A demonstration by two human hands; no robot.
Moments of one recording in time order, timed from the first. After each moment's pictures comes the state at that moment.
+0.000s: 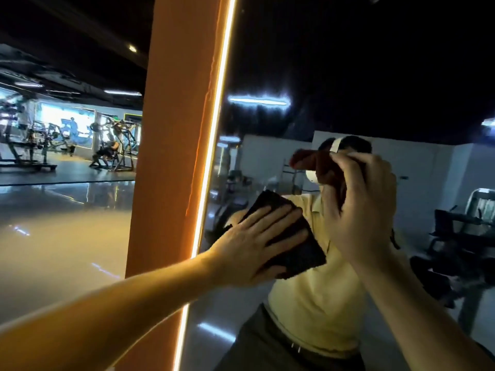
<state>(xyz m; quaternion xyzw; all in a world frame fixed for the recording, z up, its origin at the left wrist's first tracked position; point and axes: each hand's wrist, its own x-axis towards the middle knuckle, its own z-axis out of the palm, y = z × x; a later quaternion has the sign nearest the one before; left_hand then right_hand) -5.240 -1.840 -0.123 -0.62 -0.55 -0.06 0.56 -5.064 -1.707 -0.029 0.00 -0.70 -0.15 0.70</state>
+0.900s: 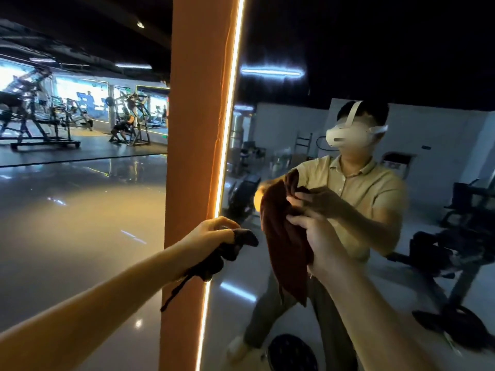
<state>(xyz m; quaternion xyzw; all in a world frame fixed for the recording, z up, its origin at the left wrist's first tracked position) -5.144 -1.992 0.000 -0.36 -0.69 -0.58 -0.22 -5.016 -1.793 0.039 -0.17 -0.64 0.71 0.26</state>
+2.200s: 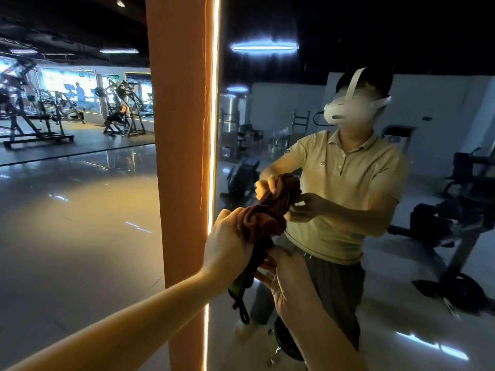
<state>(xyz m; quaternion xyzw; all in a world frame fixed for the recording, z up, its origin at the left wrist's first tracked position) -5.102 -1.937 -0.051 -0.36 -0.74 -0.55 0.13 -5.000 -1.846 -0.056 -0.21 -0.55 0.78 0.22</state>
